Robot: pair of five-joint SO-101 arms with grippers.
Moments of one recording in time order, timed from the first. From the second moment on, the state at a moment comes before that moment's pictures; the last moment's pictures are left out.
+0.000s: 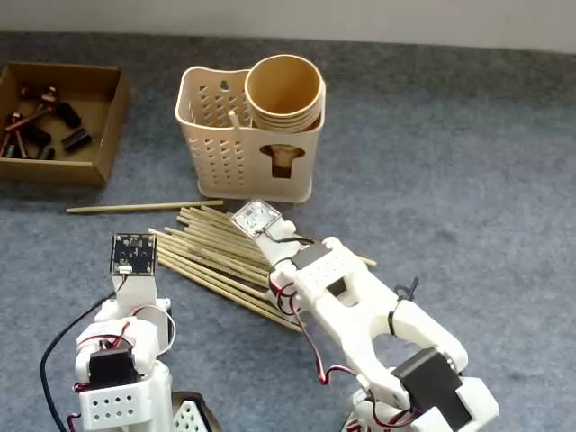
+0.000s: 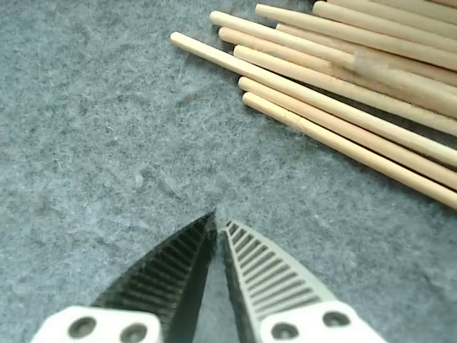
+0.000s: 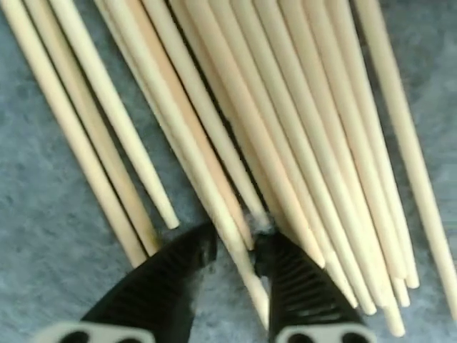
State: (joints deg) left arm -15.9 -103.9 96.0 75.5 -3.5; right arm -40.0 -8.2 48.6 47.9 13.8
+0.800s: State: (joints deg) left arm -15.9 -103.9 96.0 75.5 -3.5; right arm -38.9 -29.7 58.4 53.6 13.9
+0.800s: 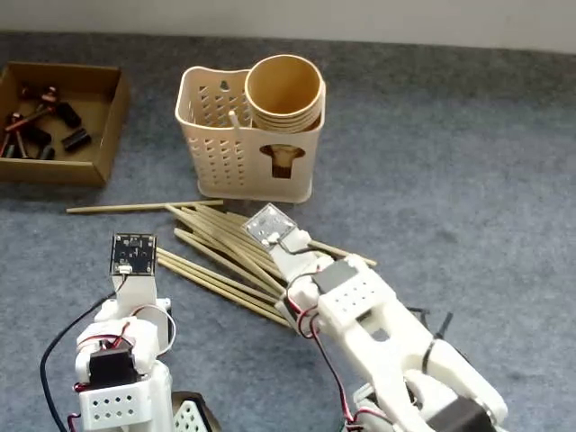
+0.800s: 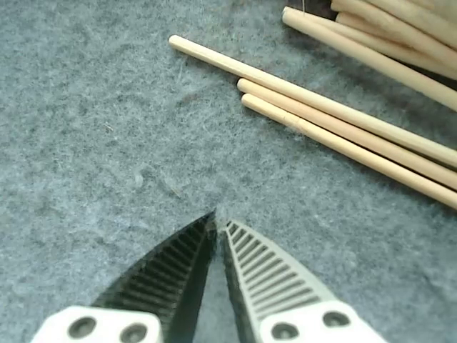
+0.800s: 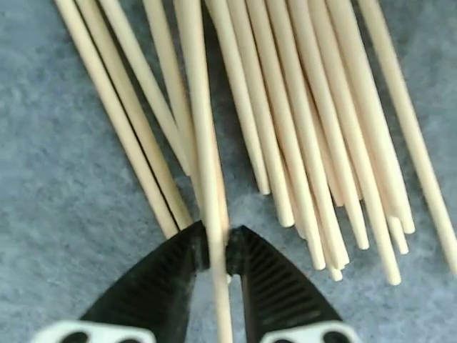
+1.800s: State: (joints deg) left arm -15.9 -103.9 96.0 75.5 -3.5; right arm -38.9 -51.0 65.9 59.4 14.0
